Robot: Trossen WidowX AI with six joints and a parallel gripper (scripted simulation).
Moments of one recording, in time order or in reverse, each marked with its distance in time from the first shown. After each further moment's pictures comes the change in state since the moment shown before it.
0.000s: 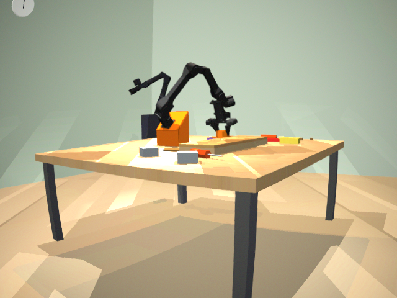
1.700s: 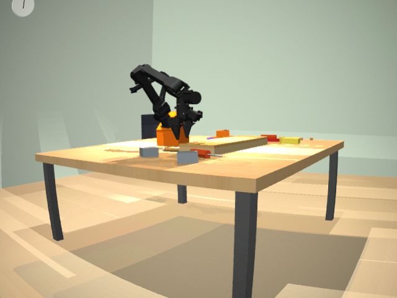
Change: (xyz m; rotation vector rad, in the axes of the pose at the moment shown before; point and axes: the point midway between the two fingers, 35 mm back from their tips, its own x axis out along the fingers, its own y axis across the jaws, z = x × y) arm -0.174 -0.116 -0.500 1.367 0.280 -0.183
